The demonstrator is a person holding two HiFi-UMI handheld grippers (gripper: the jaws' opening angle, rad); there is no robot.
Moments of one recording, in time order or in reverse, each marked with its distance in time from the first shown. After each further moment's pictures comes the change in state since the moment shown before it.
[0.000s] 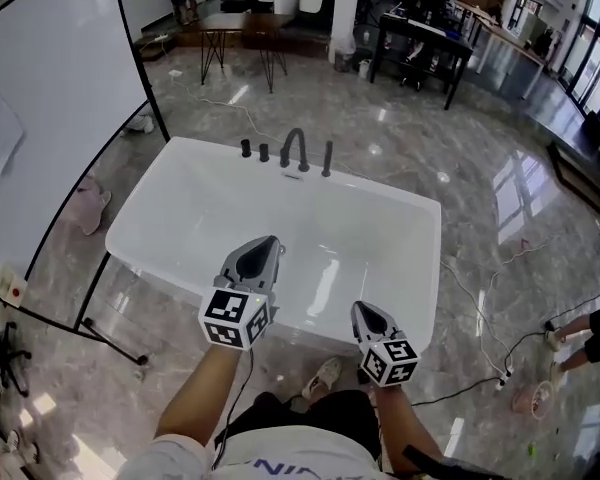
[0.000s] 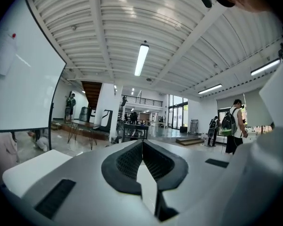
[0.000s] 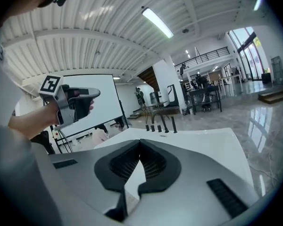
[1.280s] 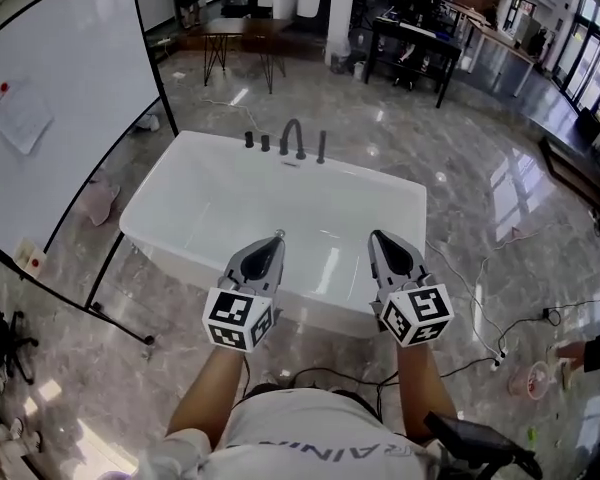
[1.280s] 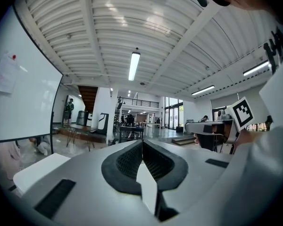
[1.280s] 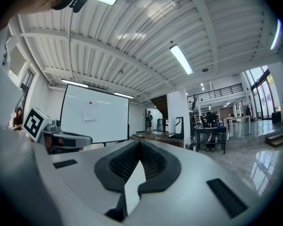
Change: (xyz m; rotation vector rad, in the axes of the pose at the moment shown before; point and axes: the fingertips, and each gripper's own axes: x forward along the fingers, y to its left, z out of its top) left arm -0.141 -0.109 0.051 0.041 -0.019 -0.027; right arm -0.146 0.093 0.191 -0.288 -0.276 0.034
